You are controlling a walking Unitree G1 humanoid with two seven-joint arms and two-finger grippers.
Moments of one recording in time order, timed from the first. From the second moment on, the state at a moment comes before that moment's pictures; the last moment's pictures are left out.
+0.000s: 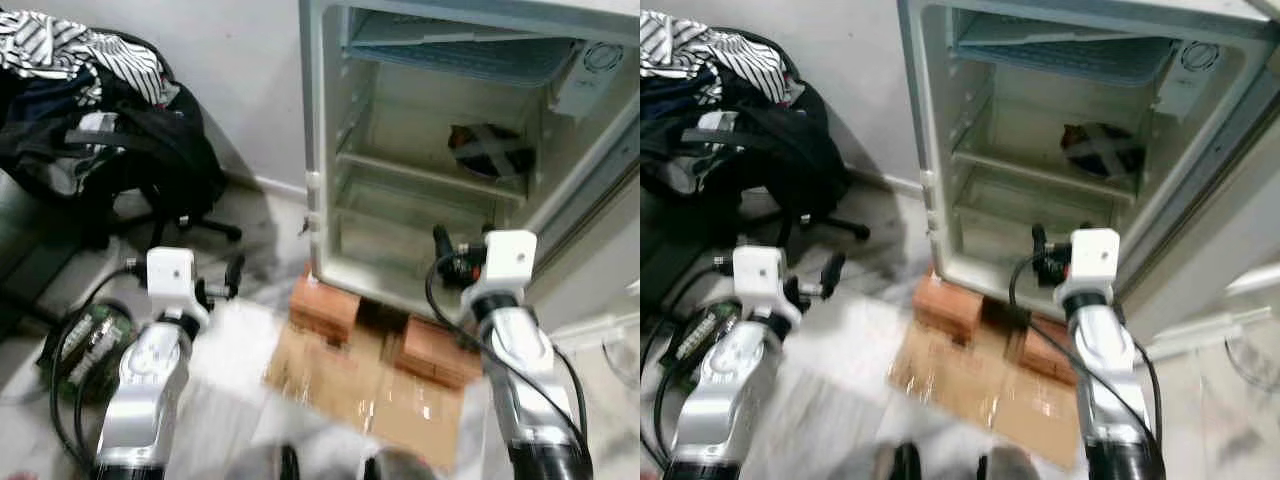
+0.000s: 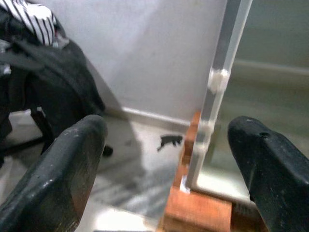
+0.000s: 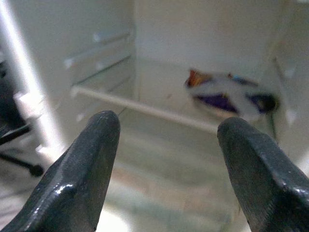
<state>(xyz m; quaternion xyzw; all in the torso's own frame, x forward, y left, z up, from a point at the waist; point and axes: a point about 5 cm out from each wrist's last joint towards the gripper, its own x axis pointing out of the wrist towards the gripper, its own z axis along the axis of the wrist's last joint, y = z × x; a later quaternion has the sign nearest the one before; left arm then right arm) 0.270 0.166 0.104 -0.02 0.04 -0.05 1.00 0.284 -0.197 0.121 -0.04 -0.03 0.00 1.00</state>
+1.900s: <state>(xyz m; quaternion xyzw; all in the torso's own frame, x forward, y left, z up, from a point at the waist) 0.266 0.155 0.091 -0.04 0.07 -0.05 1.00 0.282 -0.209 0.113 -0.04 -0.01 -0.02 1.00</state>
